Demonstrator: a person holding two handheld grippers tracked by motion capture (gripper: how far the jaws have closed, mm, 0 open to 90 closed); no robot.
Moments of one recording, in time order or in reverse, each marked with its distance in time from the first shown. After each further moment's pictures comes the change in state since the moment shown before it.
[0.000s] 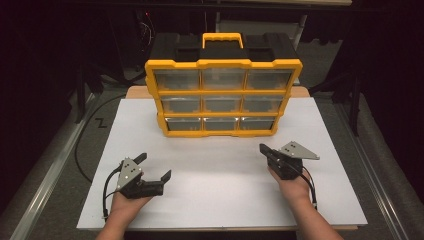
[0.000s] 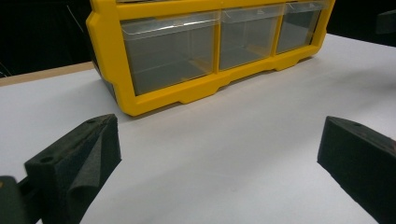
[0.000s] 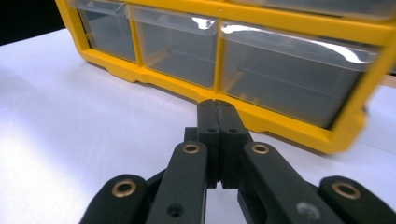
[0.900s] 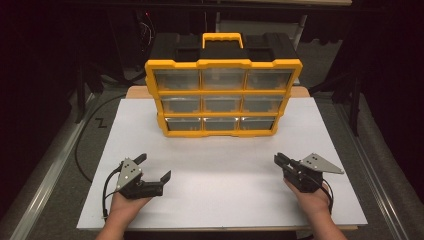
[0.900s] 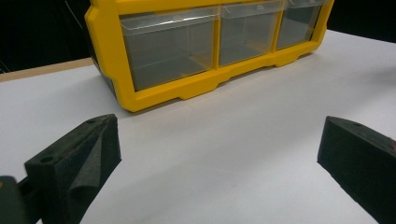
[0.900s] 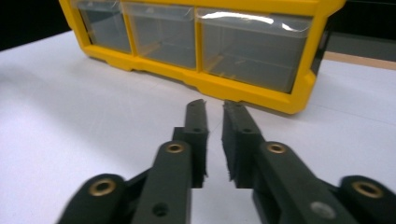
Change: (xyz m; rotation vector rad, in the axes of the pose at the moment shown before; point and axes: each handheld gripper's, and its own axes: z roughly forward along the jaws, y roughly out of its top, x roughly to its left) left arm 0.000 -0.001 -0.001 0.014 -0.002 -0.002; right arm -0.019 -0.025 -0.045 -0.018 0.002 0.044
